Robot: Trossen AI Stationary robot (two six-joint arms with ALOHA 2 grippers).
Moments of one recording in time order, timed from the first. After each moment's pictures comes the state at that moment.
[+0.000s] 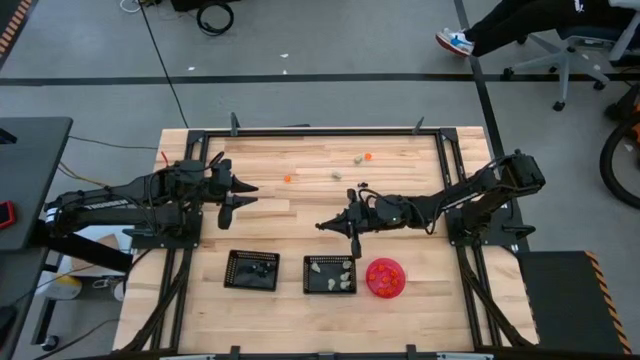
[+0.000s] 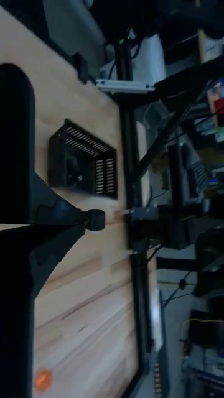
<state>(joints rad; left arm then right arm) 0.20 0.55 0.53 -0.33 0.10 -0.09 0.15 1.54 0.69 0.68 0.11 0.10</state>
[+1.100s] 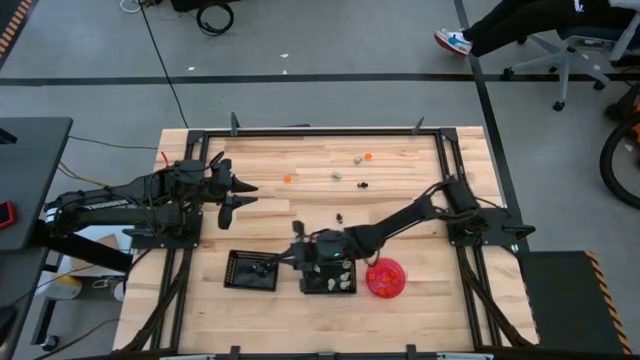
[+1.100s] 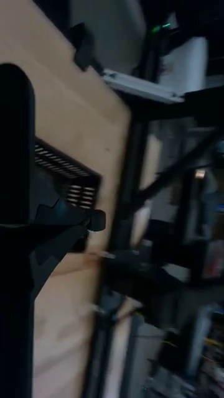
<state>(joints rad) 0.20 0.55 0.53 -0.33 0.10 -0.08 0.26 2.09 1.31 0.60 0.15 -0.10</state>
